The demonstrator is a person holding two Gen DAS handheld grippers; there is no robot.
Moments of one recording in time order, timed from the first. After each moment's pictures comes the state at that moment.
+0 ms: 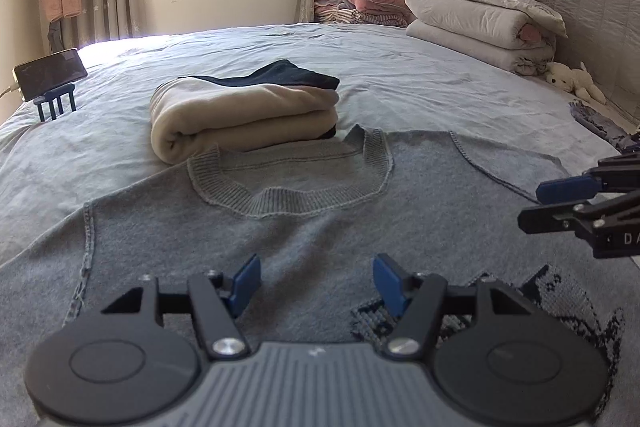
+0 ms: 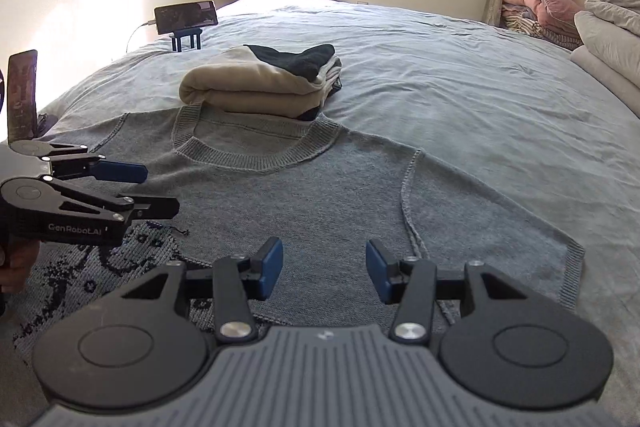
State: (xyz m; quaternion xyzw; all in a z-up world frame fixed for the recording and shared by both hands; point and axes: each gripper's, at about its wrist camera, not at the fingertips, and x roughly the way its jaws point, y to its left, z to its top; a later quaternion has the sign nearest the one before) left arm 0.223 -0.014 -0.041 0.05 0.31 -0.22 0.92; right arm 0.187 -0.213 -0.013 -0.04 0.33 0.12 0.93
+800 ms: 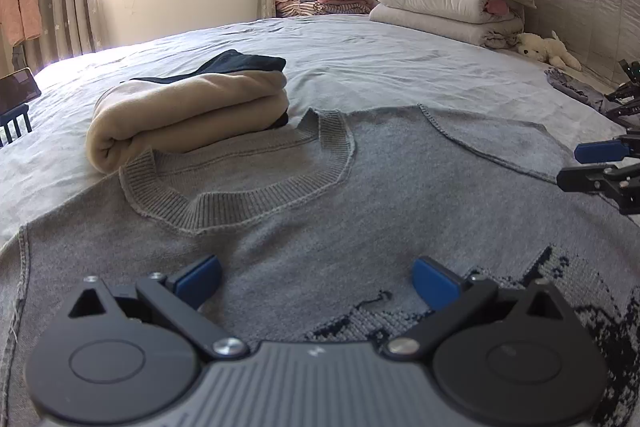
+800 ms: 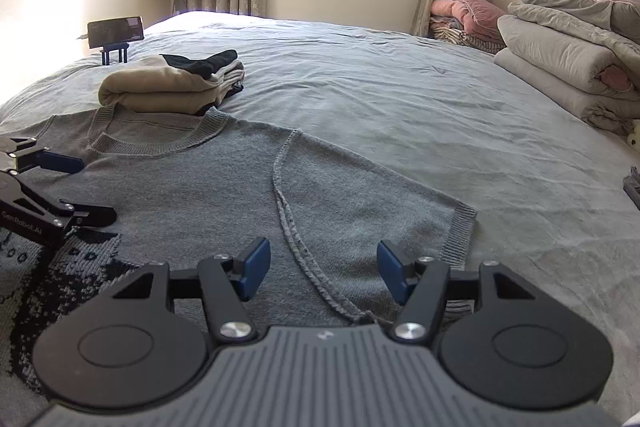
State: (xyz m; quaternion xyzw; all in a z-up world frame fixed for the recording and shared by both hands) left arm 0.226 -0.033 -0.056 0.09 0.31 -0.25 0.91; right arm 0.138 -0.268 -0.018 -0.05 0.29 0.04 0.96
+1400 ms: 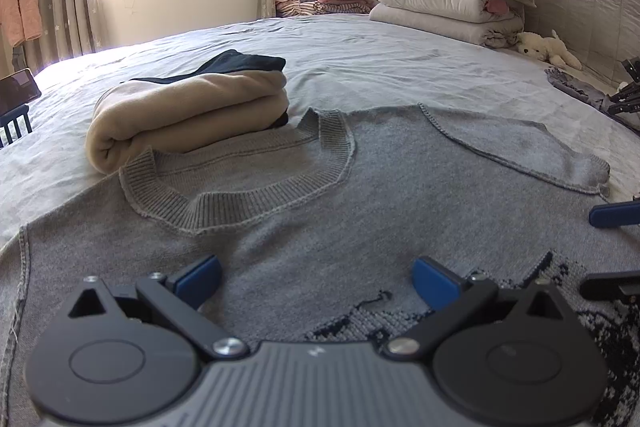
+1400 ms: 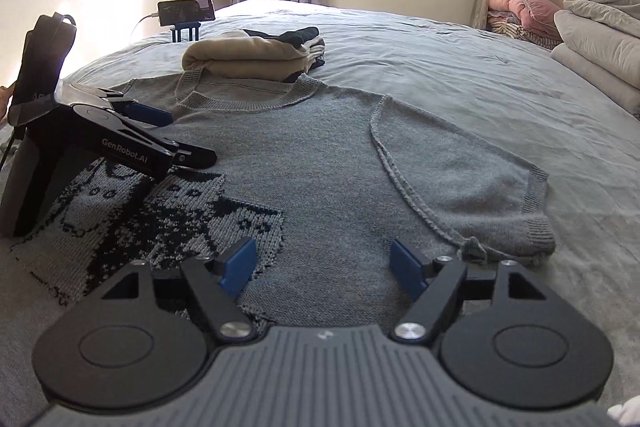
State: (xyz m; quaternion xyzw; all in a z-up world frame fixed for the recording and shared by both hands) left arm 0.226 -0.033 -0.056 0.09 0.31 -0.25 0.91; right arm 0.106 -0.247 -0.039 -0.04 0.31 0.10 0.94
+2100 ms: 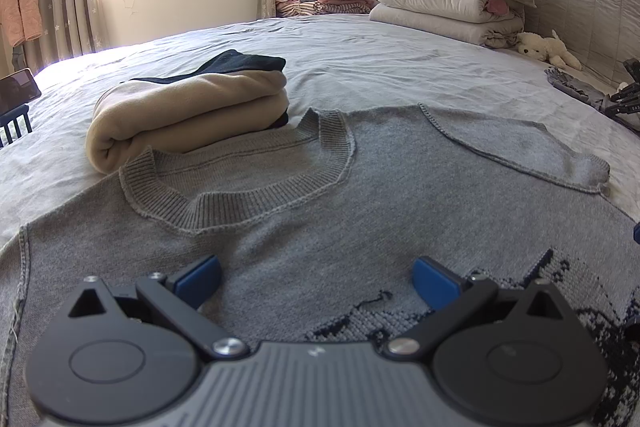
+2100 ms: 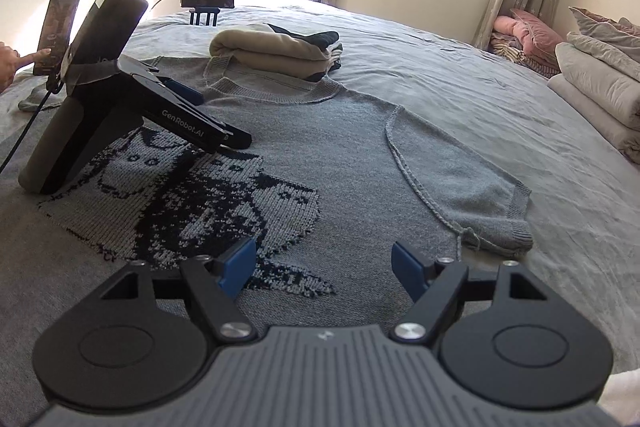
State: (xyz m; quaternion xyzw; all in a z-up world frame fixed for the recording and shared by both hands) left arm 0.225 -0.033 -0.056 0.09 0.31 -0.25 0.91; right arm 0.072 -0.218 -0.026 -0.11 0.31 0.10 0.94
